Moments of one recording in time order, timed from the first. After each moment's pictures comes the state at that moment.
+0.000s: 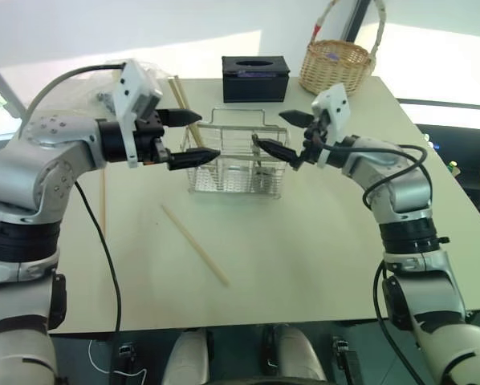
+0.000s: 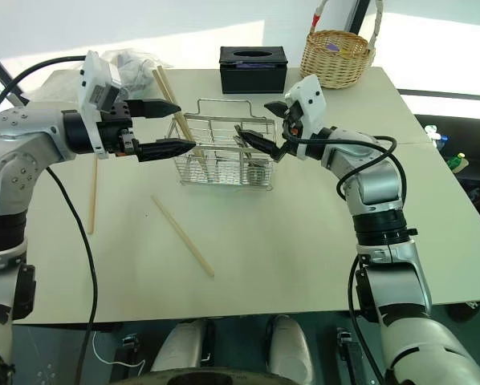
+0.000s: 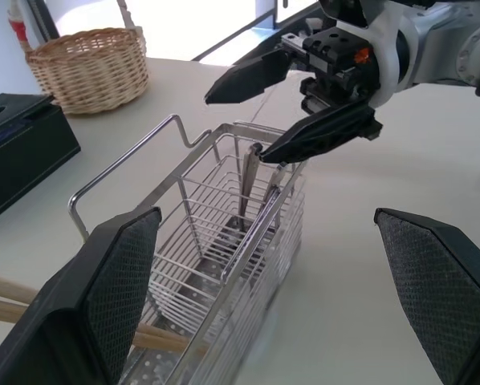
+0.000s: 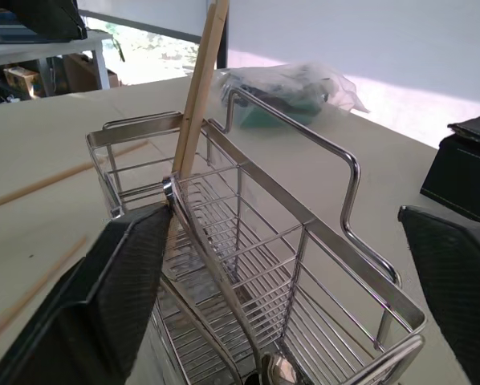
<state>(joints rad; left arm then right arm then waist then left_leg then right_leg) -0.80 0.77 0.02 -0.16 -0.60 0.80 -0.95 -0.80 -0.46 0.01 0.12 0.38 0.49 0.78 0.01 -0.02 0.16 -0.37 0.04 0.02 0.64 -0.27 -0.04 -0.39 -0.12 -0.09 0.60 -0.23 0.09</state>
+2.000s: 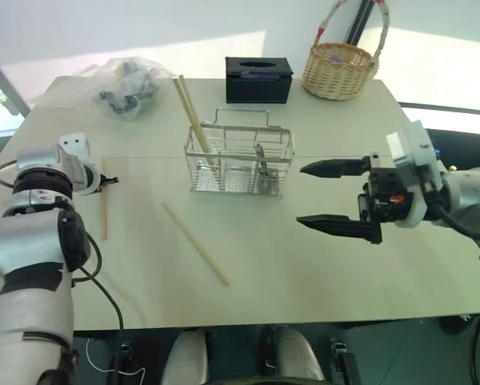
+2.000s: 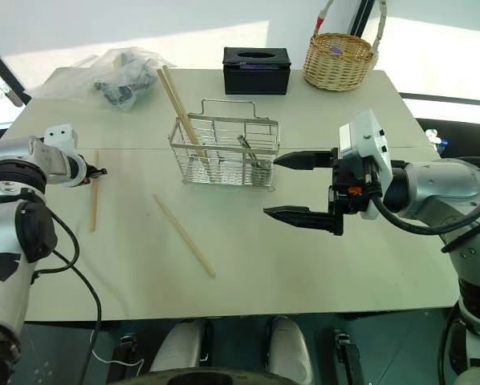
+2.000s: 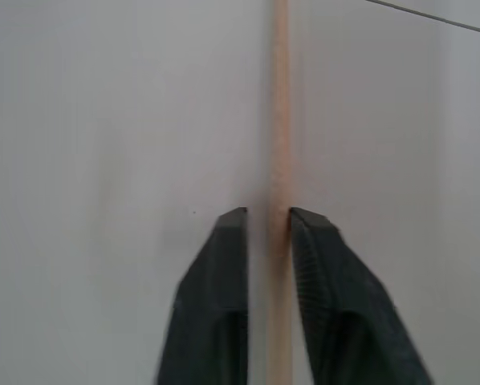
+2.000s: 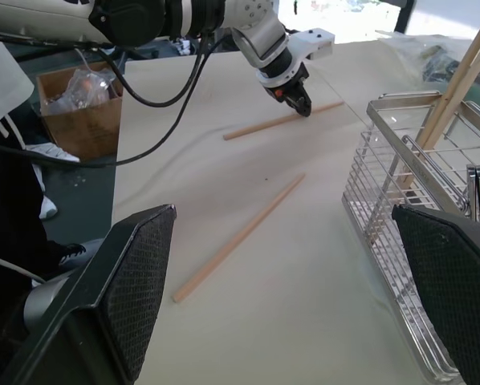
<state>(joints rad) -1.21 0.66 0.22 1.26 -0.12 0.88 -0.13 -0.43 -0.91 -0.21 -0.52 0.90 0.80 1.01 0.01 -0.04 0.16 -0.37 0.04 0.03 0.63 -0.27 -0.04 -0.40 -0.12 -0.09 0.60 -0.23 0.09</state>
